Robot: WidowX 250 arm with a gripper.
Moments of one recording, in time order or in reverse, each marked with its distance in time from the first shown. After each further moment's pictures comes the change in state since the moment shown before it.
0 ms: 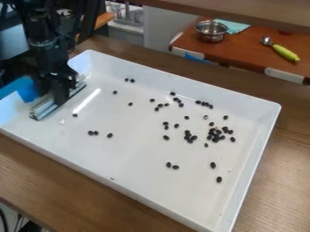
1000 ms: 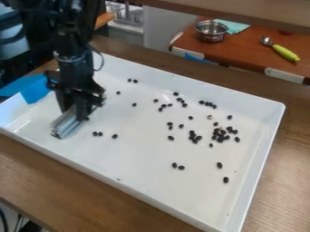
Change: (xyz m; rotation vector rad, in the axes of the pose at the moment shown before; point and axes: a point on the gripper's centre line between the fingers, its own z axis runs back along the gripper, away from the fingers) arm -0.020 -0.080 0.005 -0.011 0.017 -0.048
